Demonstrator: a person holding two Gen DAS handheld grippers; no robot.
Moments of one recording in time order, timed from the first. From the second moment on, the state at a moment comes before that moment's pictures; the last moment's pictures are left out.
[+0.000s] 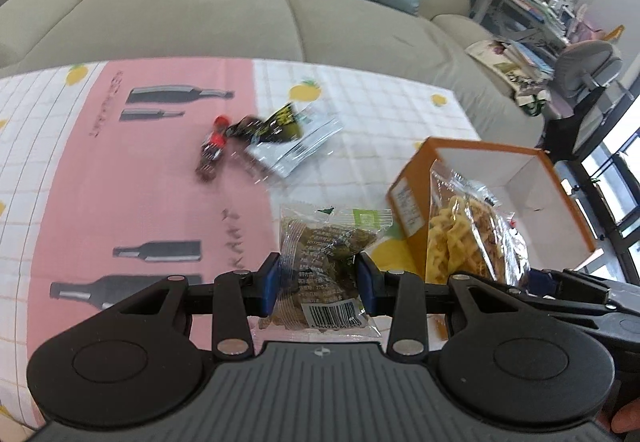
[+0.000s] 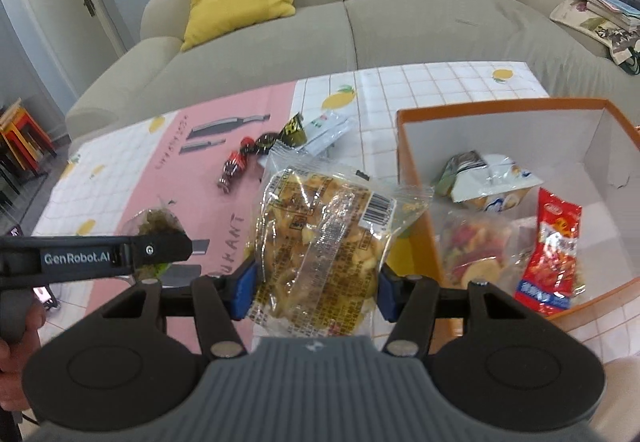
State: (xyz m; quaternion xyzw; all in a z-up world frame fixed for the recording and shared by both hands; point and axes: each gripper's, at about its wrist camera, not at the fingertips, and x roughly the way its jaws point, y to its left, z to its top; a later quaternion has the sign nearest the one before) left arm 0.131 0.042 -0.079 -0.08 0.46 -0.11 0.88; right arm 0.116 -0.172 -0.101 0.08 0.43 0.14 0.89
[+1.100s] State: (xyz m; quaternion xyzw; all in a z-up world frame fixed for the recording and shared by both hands) left arm 0.219 -0.183 -0.107 -0.04 0.55 -0.29 0.78; right arm 0.201 -0.358 -0.098 -0.10 0.53 0.11 0.83
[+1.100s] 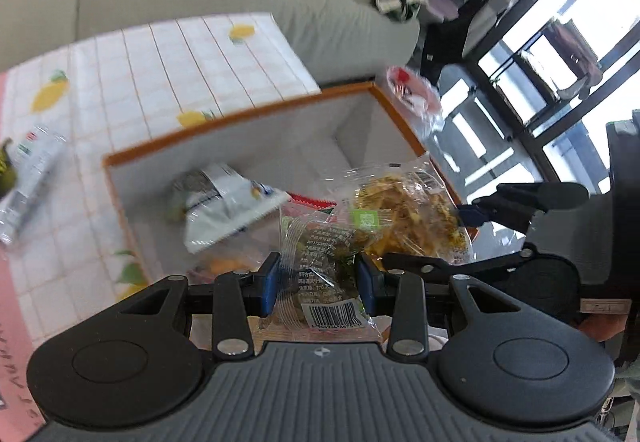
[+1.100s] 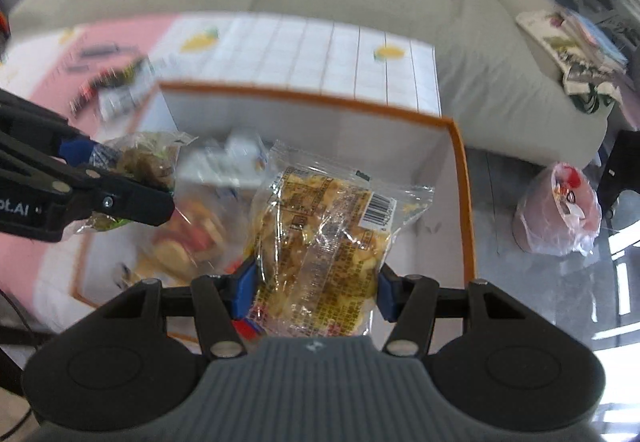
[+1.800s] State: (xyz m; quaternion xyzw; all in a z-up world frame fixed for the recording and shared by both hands) left arm 0.235 -0.213 -0.167 -0.03 0.63 -0.24 0.74; right arm 0.244 -0.374 -0.176 -0.14 0.62 0.13 0.76
